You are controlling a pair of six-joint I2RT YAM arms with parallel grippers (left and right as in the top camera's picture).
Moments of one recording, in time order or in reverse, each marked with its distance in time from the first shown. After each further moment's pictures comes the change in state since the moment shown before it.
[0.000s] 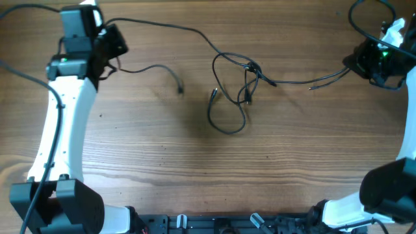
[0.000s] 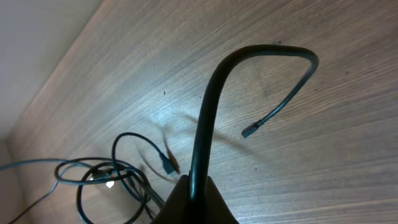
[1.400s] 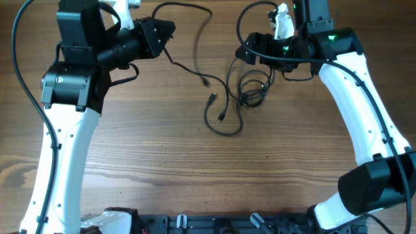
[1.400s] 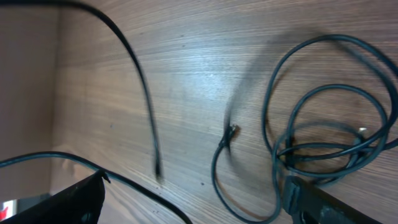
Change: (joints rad) left arm -0.177 -0.182 0.108 -0.029 0.634 -0.138; right arm 0.566 0.033 0.008 0.185 -0.068 0.041
